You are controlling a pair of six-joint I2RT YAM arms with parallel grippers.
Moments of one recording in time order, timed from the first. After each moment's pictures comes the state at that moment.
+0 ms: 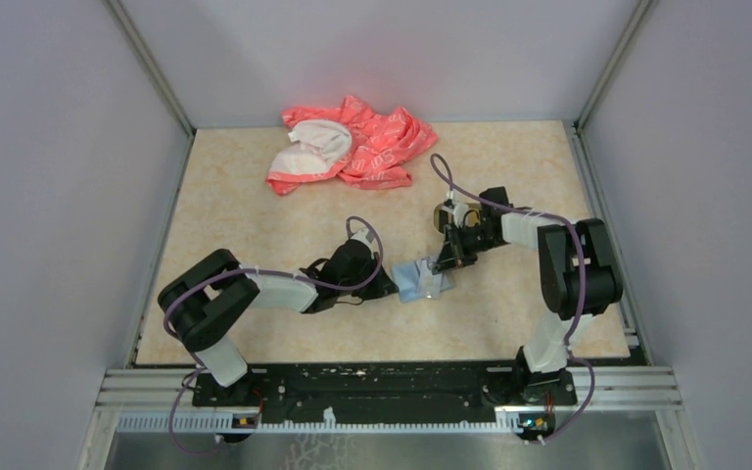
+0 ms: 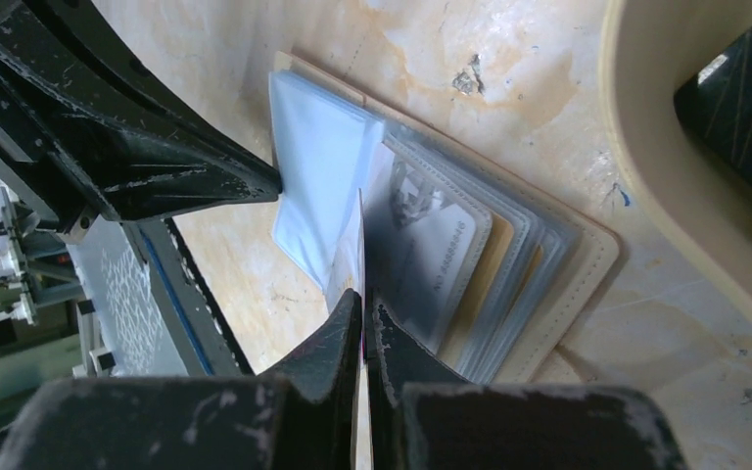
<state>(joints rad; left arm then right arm) -0.88 1.70 0.65 0.39 0.03 -0.92 0.17 1.75 0.92 -0.45 -0.90 -0.13</state>
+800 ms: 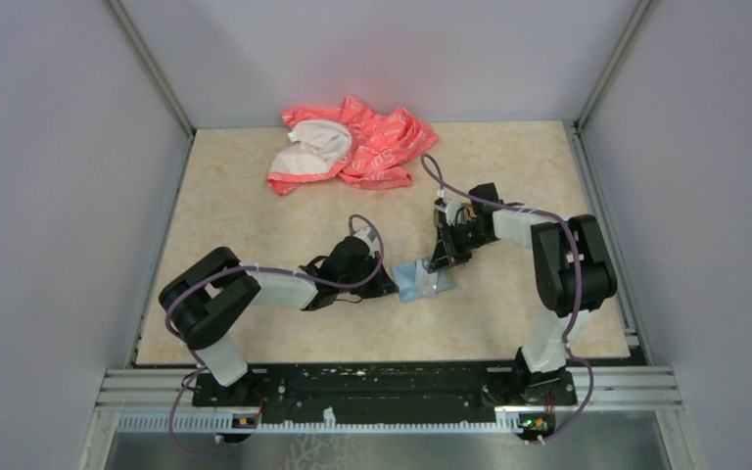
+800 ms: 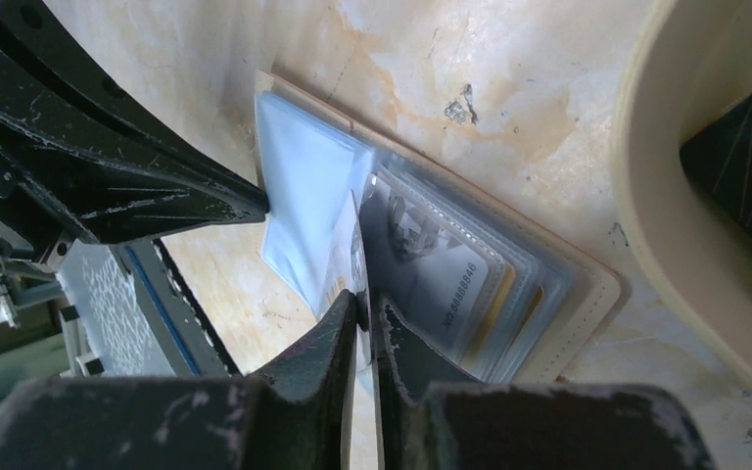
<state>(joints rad) -0.86 1.71 0.67 0.39 0.10 -0.86 0.22 1.78 0.96 -0.44 -0.83 -0.09</state>
